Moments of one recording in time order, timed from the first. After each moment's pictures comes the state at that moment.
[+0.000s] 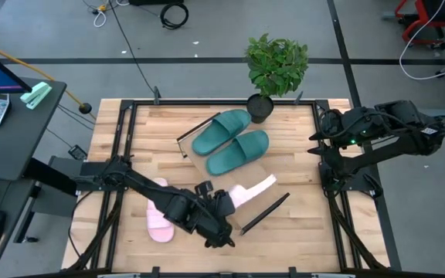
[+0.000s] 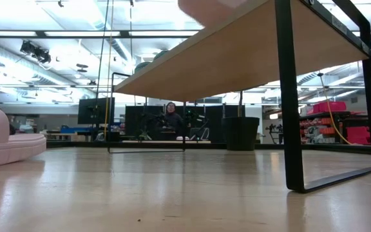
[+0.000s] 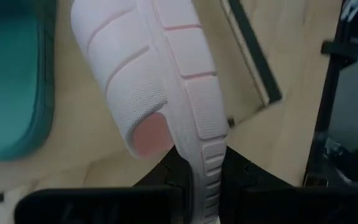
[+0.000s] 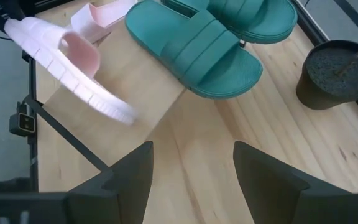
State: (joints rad) left arm -0.51 2.11 2.31 -1.32 -0.44 -0.75; right arm 0.11 0.92 1.47 -1.37 0.14 0.44
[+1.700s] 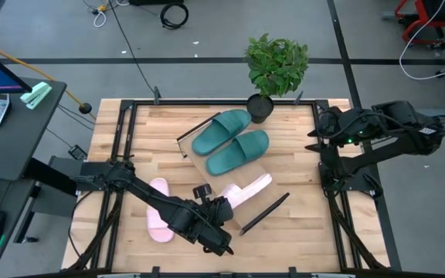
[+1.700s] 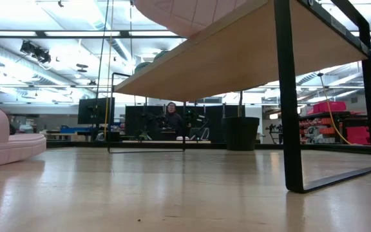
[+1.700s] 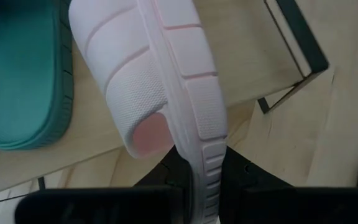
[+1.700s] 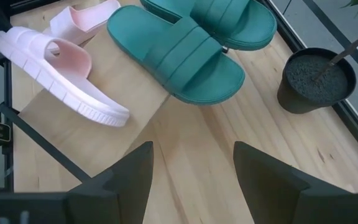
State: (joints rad) left arm -0.54 2.17 2.31 -1.41 -0.53 -0.75; right arm 0.11 0.94 1.47 -1.37 0.21 0.42
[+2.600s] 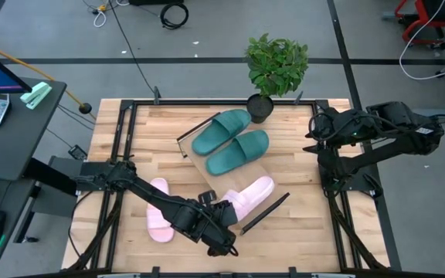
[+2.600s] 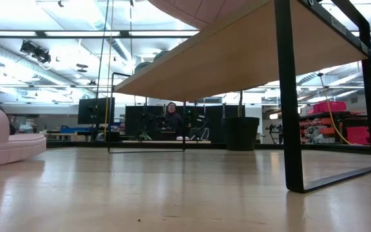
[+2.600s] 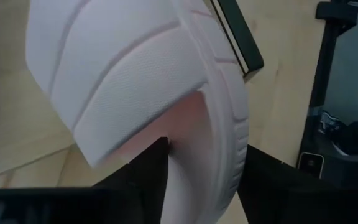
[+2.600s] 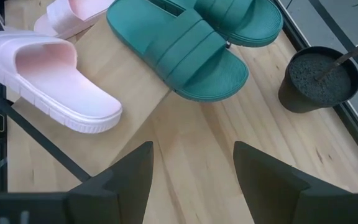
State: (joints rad) left arm -0.54 2.18 2.31 -1.30 -0.36 -0.74; right arm 0.11 0.97 1.47 -1.37 0.20 0.40
